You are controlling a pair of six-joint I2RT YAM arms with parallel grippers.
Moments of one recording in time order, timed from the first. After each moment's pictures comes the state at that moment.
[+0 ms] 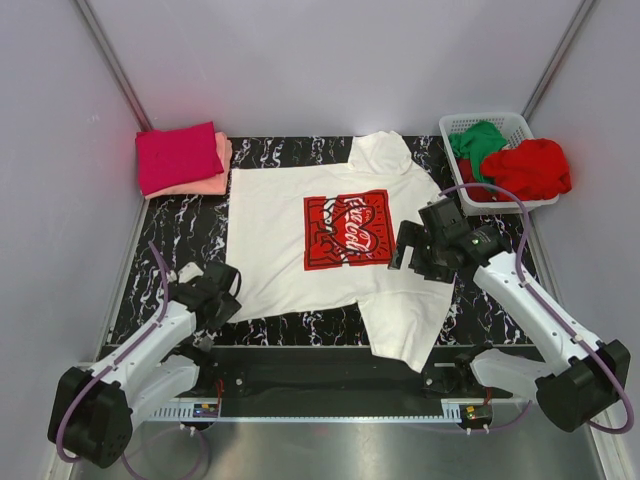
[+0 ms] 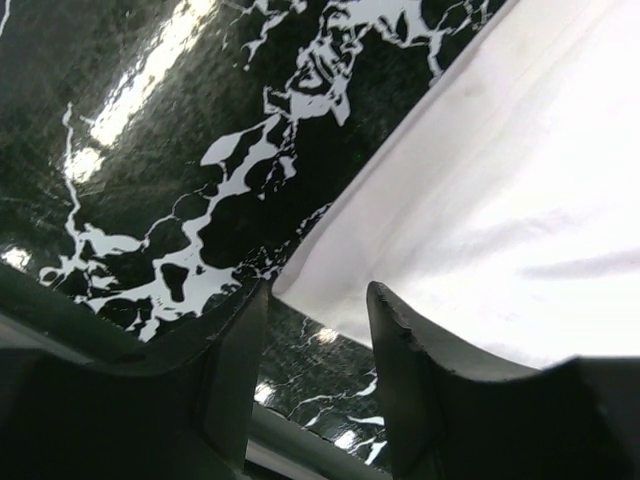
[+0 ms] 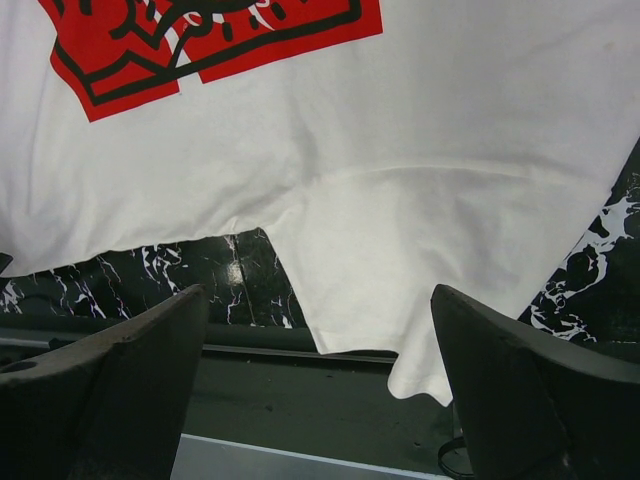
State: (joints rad) left arm -0.39 0.90 0.44 -0.82 -0.33 -1.14; right arm 0.48 1.13 1.04 -0.93 0.03 0.70
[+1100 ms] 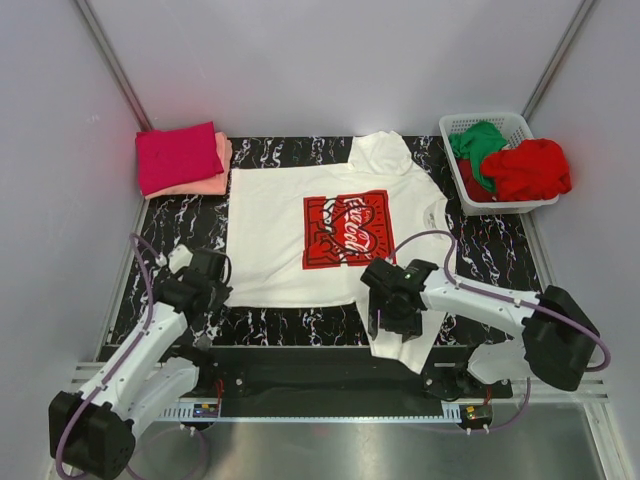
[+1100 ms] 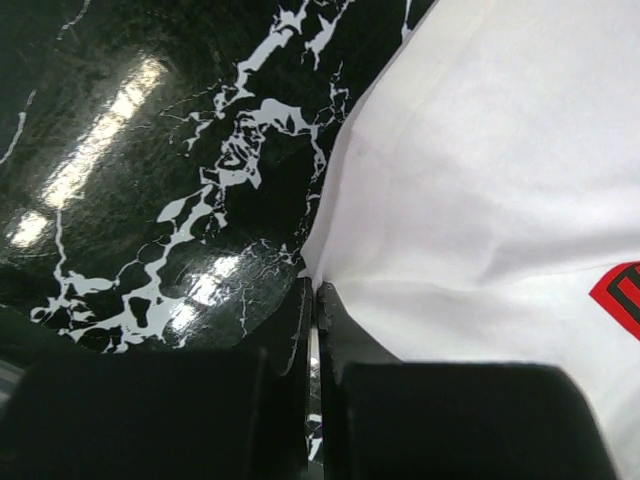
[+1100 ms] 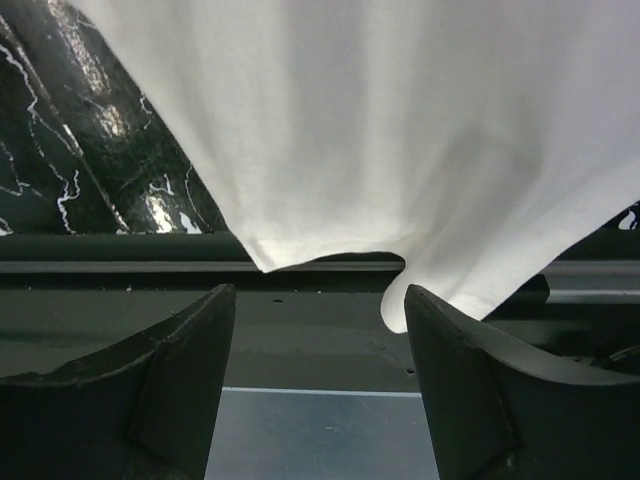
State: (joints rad) left arm -0.33 0.84 0.56 -0.80 -0.36 -1.06; right arm 0.91 1.31 0.80 -0.93 0.01 0.98
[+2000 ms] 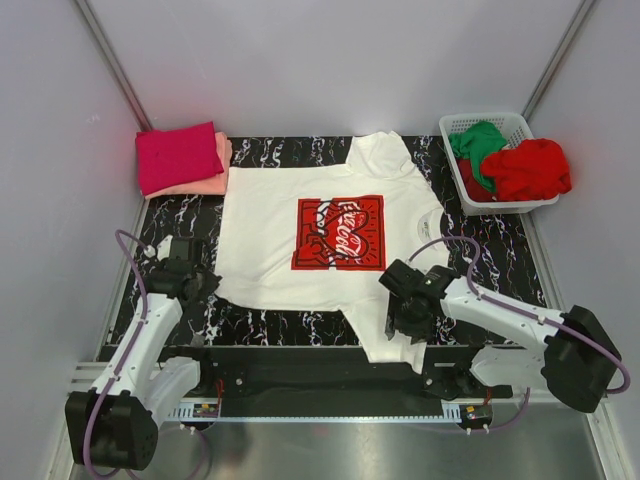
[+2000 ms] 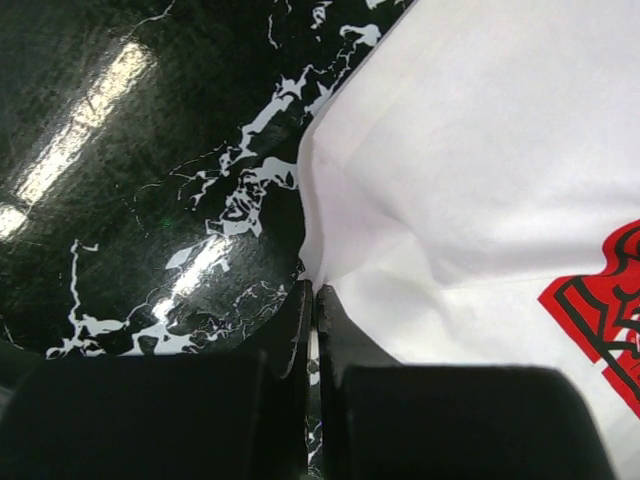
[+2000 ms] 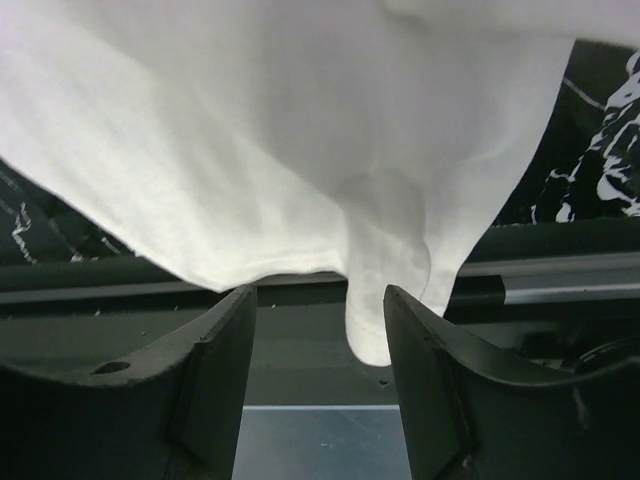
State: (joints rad) left arm -0.08 0.89 0.61 -0.75 -0.19 -0.87; right arm 0.82 1.21 0.69 -0.92 0.04 0.99
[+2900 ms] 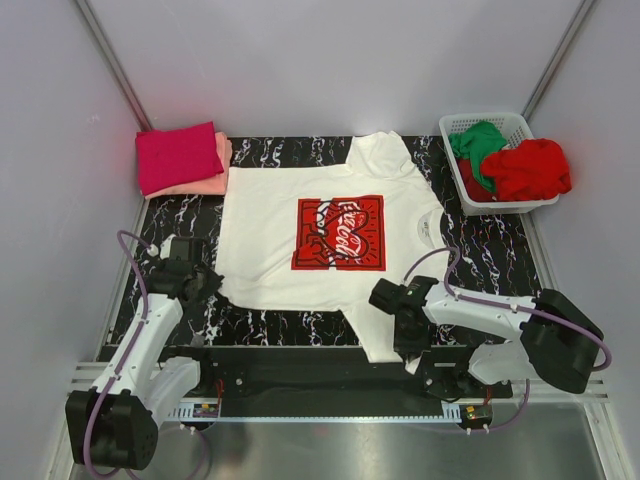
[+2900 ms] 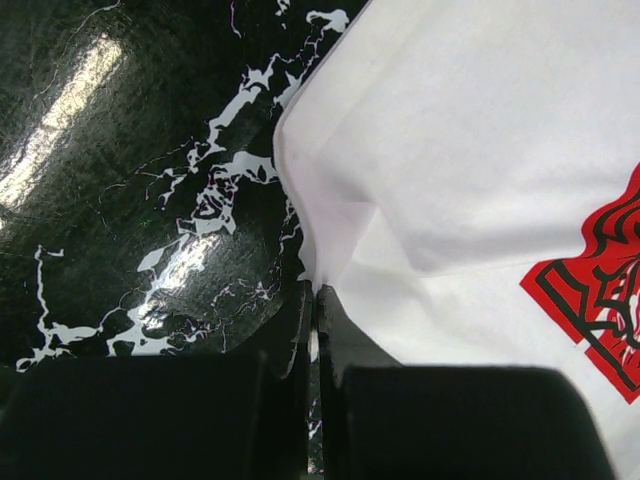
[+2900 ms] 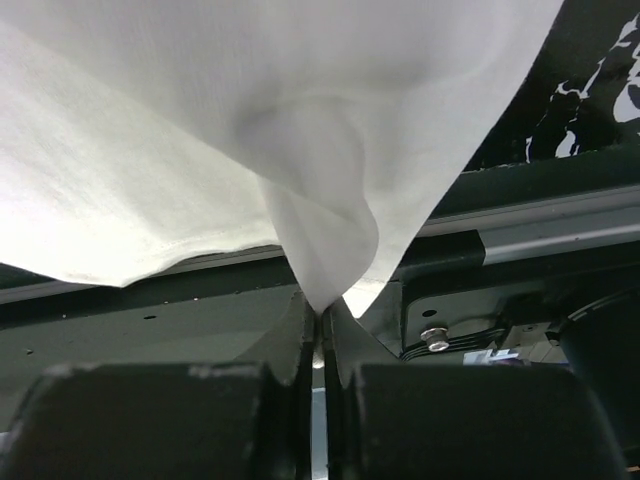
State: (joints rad) left arm -0.08 0.89 0.60 -0.71 -0.14 -0.86; right arm 0.95 1.31 0.65 -0.97 0.01 1.09
